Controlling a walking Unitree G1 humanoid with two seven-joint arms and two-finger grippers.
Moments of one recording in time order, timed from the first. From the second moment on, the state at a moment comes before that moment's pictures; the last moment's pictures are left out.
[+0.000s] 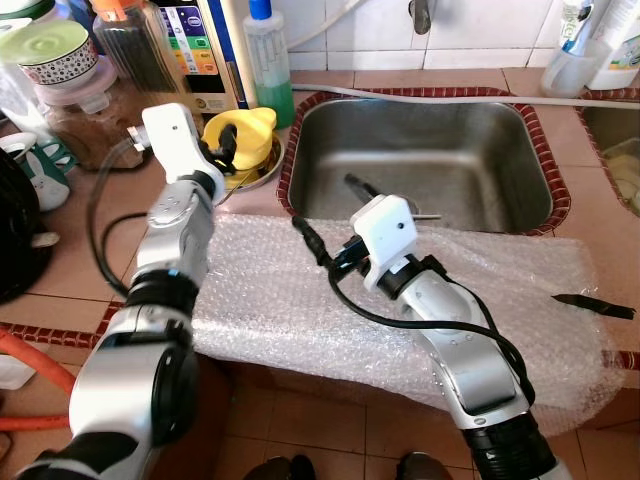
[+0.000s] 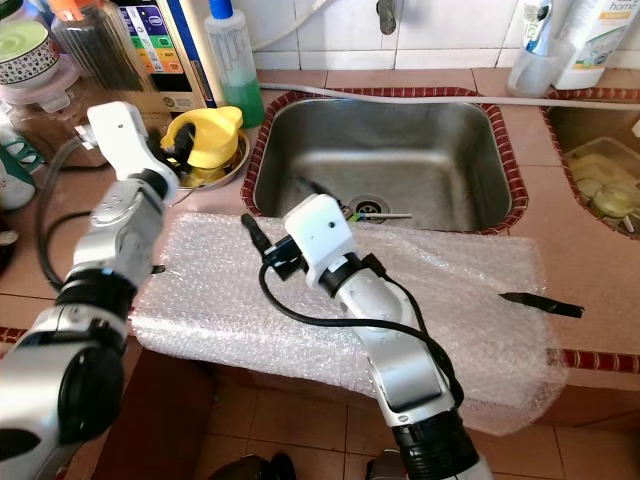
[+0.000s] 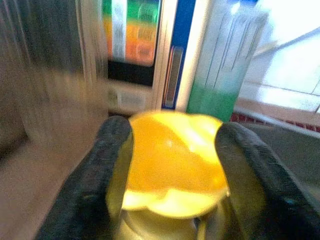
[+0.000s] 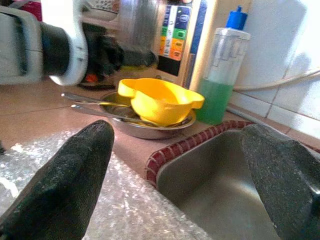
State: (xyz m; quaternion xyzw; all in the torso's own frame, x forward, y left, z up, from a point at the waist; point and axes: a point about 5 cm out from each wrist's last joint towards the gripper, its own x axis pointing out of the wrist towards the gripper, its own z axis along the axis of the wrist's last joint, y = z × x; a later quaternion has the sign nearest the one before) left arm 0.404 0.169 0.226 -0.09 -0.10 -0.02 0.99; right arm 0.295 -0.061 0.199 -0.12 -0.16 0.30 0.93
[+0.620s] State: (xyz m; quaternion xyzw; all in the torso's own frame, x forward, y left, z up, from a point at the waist) left arm 0.331 0.210 0.215 0.02 -0.20 0.00 0.98; right arm 0.303 -0.097 0.208 -0.12 -0.18 0.19 0.96
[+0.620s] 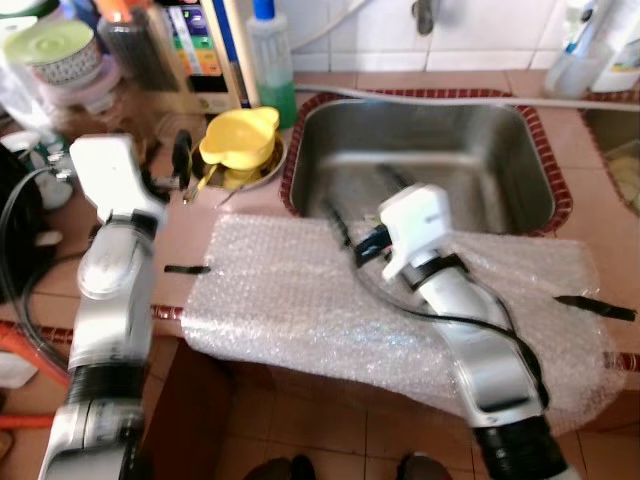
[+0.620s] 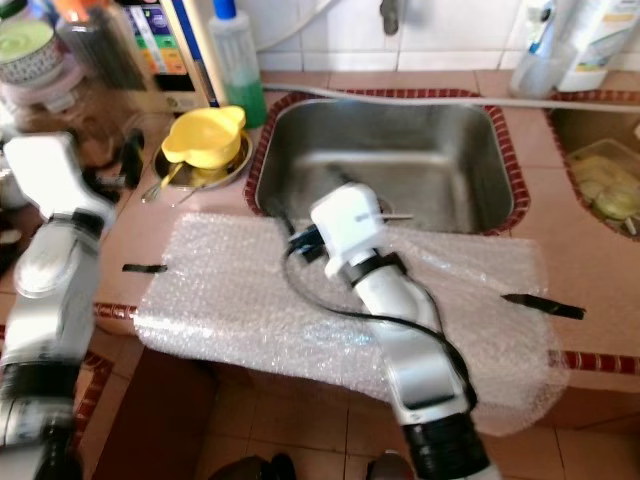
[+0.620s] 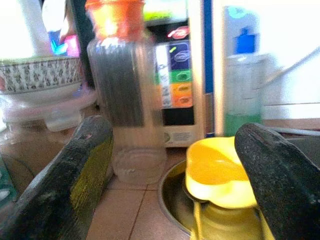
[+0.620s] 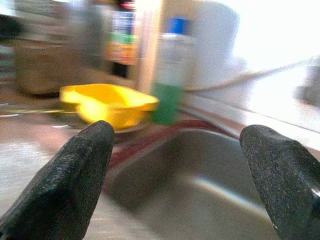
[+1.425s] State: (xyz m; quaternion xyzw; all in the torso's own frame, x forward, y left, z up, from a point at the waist) left arm 0.296 0.187 0.198 0.00 -0.14 -0.06 0.99; right arm 0.278 -0.148 0.222 -0.18 -0.21 0.06 0.96
